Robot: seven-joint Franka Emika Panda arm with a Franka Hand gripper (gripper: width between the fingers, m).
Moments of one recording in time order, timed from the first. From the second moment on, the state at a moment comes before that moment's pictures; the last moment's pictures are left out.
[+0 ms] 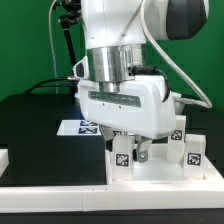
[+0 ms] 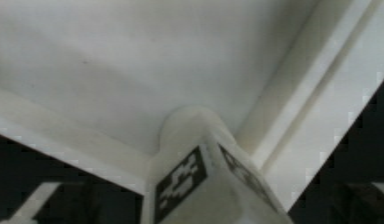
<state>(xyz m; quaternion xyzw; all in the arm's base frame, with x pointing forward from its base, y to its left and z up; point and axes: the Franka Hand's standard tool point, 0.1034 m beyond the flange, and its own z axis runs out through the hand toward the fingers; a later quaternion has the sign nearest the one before) 0.619 0.010 0.064 -0.88 0.47 -0.03 0.06</state>
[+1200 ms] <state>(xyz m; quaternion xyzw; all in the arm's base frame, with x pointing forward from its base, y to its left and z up) 0.622 0.005 0.063 -0.93 0.36 -0.06 0.05</state>
